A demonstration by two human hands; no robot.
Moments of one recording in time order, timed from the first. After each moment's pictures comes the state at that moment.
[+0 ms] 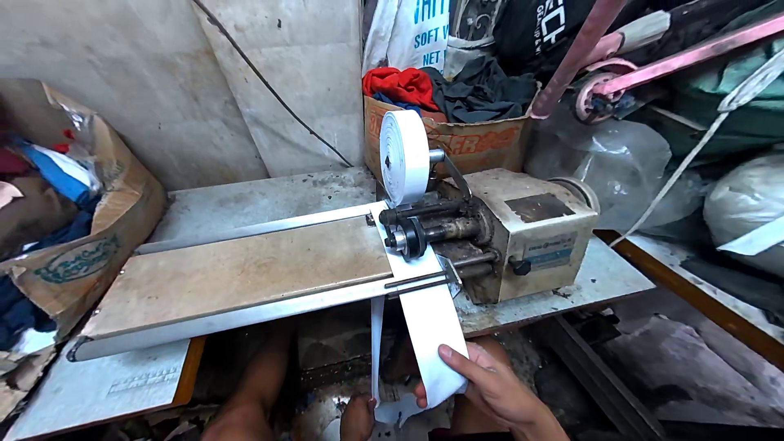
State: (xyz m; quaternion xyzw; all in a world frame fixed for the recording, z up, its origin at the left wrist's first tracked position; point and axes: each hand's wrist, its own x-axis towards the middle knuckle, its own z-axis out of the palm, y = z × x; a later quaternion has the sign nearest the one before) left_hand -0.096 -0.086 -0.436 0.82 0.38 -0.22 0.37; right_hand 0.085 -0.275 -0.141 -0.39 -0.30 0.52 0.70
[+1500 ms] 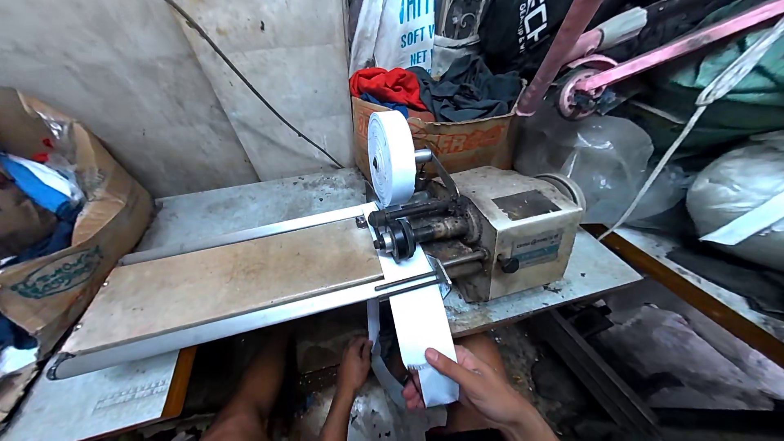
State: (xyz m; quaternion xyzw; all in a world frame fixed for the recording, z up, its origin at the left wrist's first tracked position) left_hand -0.027 -0.039 -0.343 0.82 0.34 0.03 0.45; right_hand 0.080 -0.271 -0.150 -0.38 -0.30 0.54 0.69
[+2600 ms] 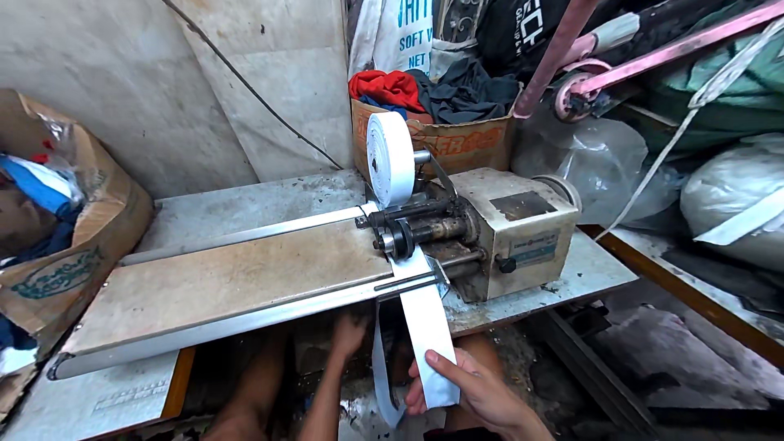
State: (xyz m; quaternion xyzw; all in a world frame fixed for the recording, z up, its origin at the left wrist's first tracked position) left_hand 0.005 -0.014 -0.265 0.80 0.38 0.06 0.45; right_hand 0.077 -0.274 -0.148 -0.40 -0.30 0.54 0.68
